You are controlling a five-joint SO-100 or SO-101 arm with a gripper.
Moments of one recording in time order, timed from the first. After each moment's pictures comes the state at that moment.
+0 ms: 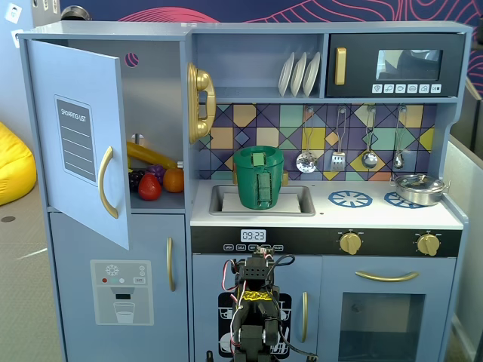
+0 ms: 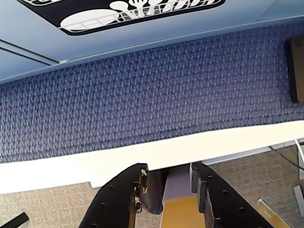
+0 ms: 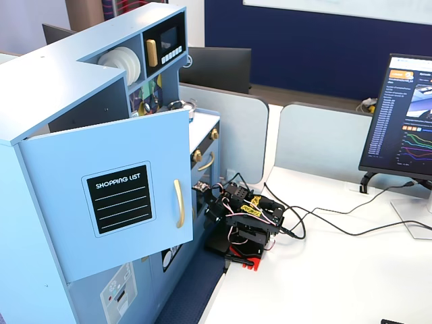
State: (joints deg) arm 1.8 182.1 172.0 77.1 -86.3
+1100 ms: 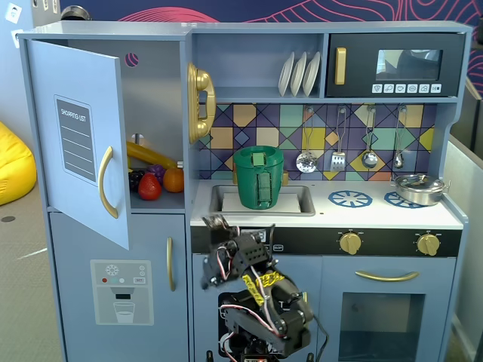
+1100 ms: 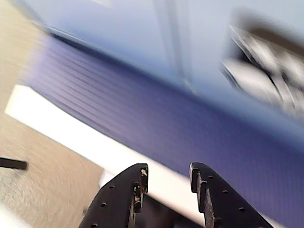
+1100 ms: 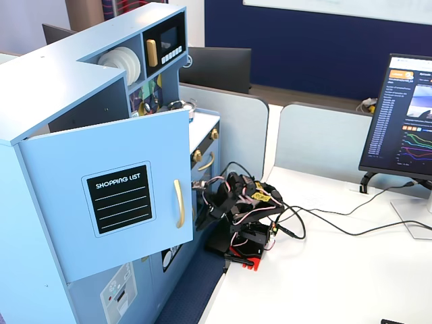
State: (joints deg) arm -41.1 176.0 143.8 77.7 -87.2
